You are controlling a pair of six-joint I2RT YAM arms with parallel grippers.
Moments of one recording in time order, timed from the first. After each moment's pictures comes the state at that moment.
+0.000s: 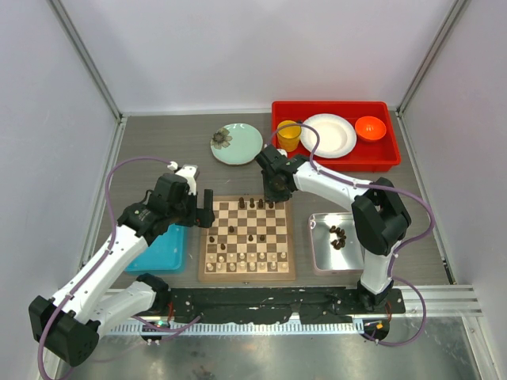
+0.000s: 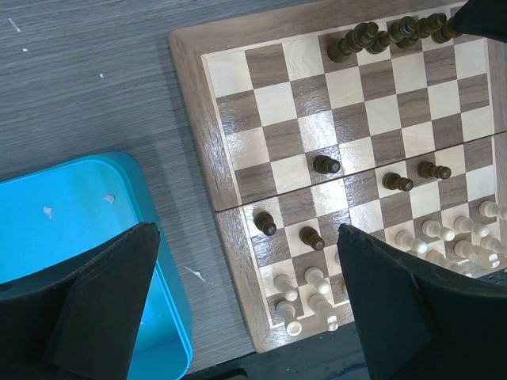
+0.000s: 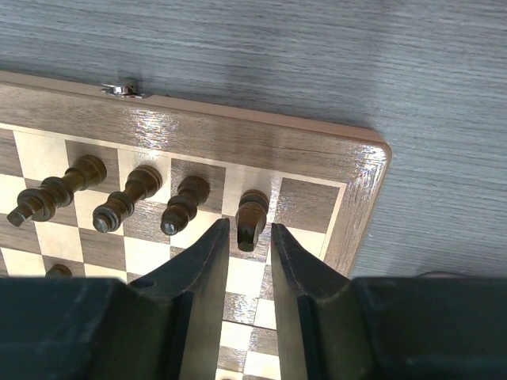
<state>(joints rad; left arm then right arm) -0.49 0.94 0.84 -0.72 -0.03 -0.31 0.72 1.85 1.40 -0.70 0.14 0.58</state>
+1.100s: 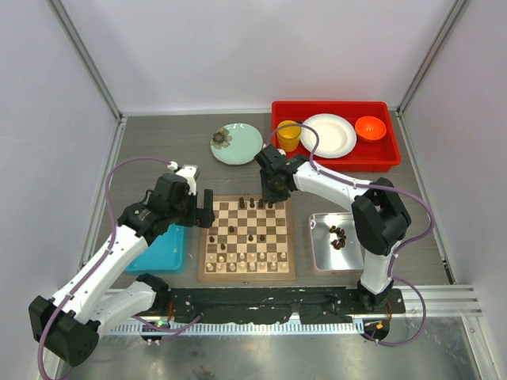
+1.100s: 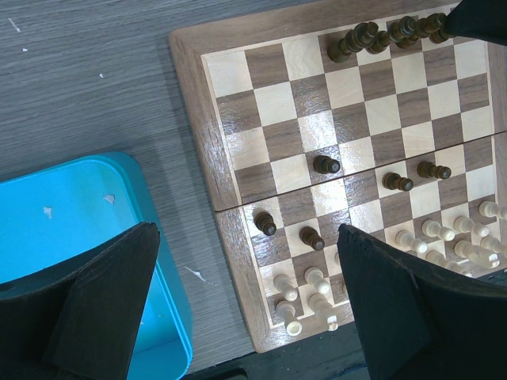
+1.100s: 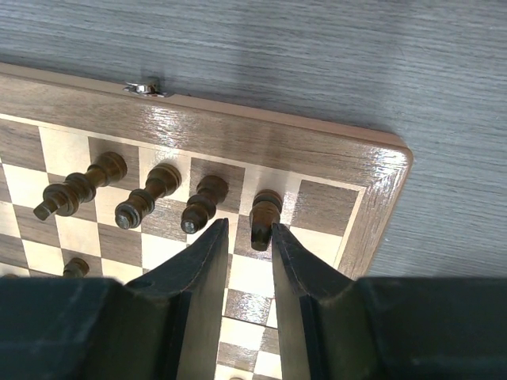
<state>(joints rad) -0.49 0.94 0.84 -0.72 -0.03 -0.31 0.72 1.85 1.40 -0.67 0.09 0.58</state>
